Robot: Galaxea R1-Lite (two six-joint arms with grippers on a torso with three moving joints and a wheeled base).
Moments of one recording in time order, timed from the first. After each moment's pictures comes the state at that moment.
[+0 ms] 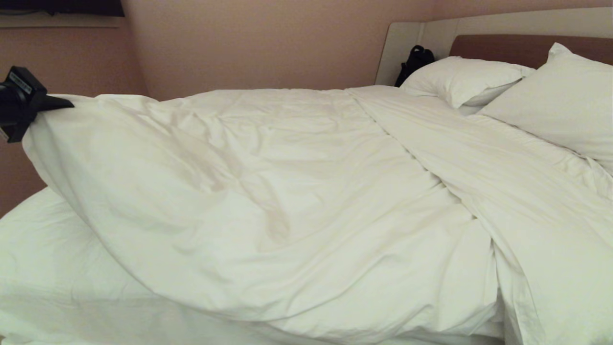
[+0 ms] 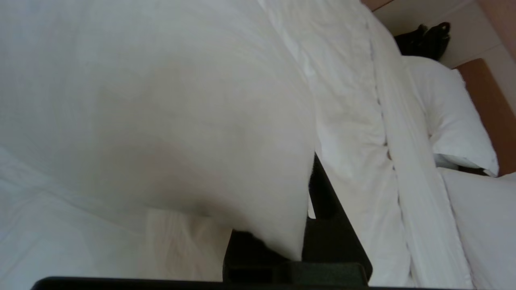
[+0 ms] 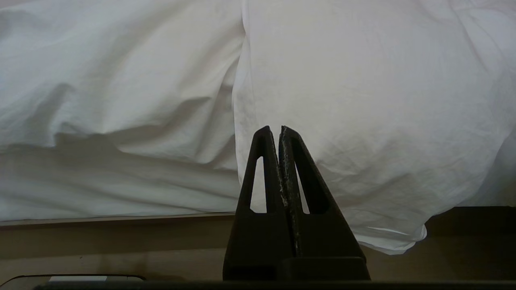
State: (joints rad) left arm 0.47 1.76 -1.65 0.15 -0.54 -0.65; right arm 0.00 0.00 0.00 0.00 0.00 -0.01
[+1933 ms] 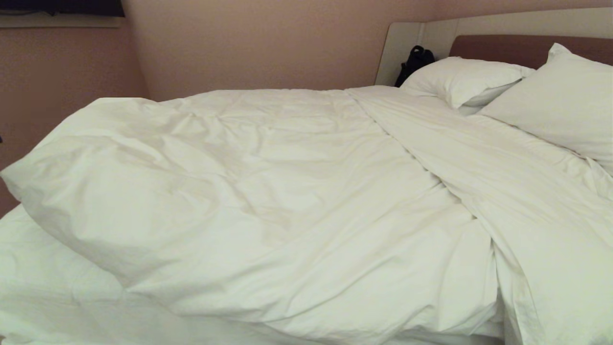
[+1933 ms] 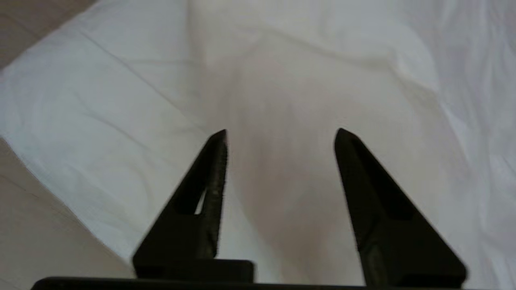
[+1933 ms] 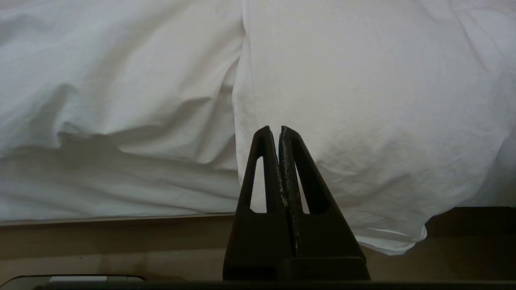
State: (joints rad) left arm 0.73 1.94 -1.91 0.47 -0.35 -0.24; right arm 0.00 0.00 0.00 0.00 0.00 -0.01
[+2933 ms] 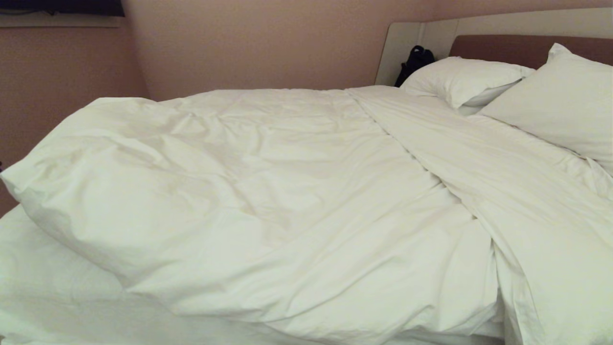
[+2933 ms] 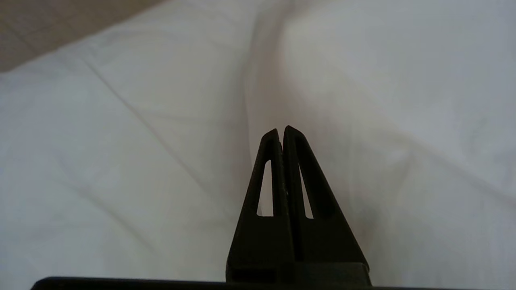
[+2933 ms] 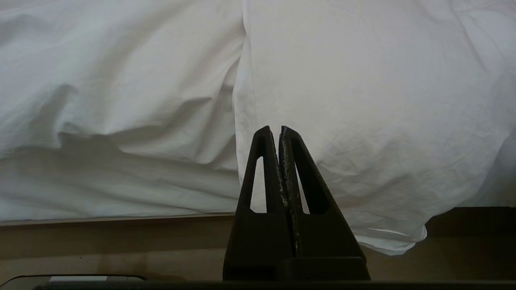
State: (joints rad) left arm 0.79 2.25 -1.93 0.05 -0.35 -0.43; right arm 0.00 0.00 0.00 0.00 0.00 -0.01
